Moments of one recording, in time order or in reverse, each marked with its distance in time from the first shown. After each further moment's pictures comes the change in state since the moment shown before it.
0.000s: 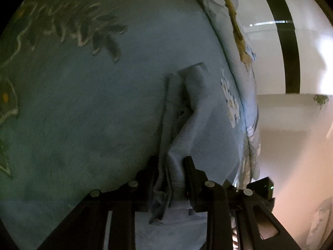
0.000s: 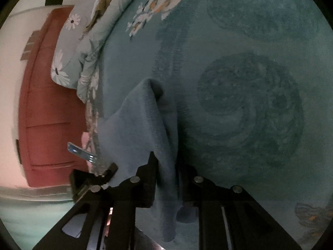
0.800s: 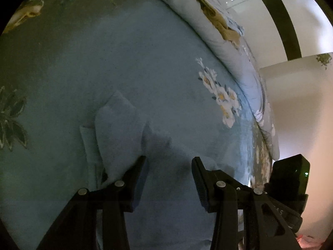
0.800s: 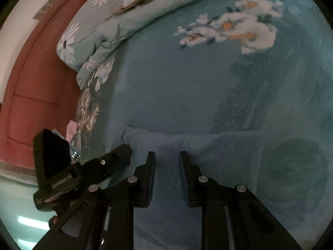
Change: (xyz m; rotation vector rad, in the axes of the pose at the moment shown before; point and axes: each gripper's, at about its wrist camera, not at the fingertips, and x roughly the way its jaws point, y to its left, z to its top) left arm 0.058 -0.077 0.046 0.204 0.043 0.089; right arm 0.033 0.078 0.034 -0.237 -0.060 -0.104
